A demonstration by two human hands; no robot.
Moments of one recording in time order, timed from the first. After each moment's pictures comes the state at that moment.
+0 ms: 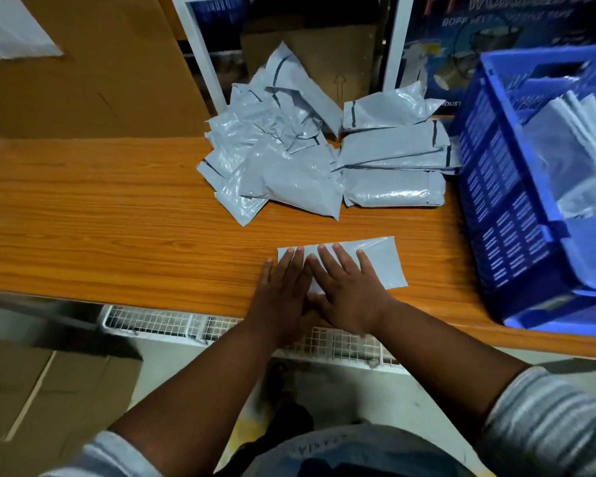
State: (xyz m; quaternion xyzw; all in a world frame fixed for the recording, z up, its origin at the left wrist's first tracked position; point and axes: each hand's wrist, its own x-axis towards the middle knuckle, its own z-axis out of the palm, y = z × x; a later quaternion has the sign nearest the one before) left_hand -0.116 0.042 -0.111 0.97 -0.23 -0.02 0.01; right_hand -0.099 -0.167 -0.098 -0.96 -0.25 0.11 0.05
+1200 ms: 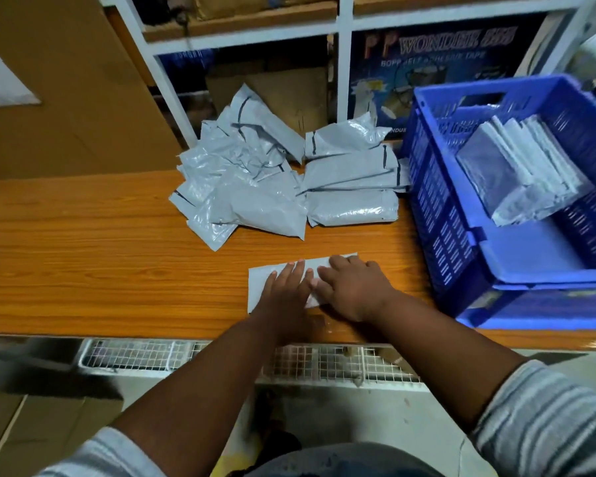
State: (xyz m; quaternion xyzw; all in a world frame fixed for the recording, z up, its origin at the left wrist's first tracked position) left_hand -0.088 -0.028 -0.090 0.96 -0.24 -0.13 0.03; right_hand -0.086 -0.231 -0.045 -0.98 -0.15 0.14 0.06
